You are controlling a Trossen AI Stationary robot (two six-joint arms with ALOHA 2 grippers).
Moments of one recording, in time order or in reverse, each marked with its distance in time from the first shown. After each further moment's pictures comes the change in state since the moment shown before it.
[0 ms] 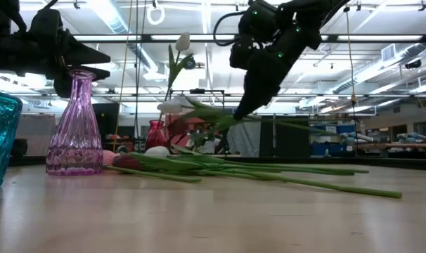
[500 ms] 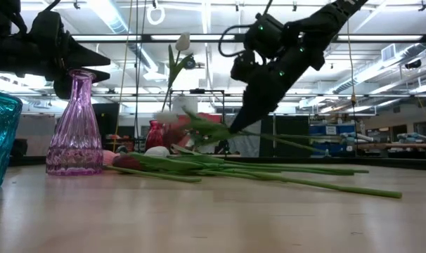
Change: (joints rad) left arm 0.000 0.002 0.000 -0.021 0.003 -0.005; right arm -0.015 0.027 -0.147 0.278 -0.009 -0.014
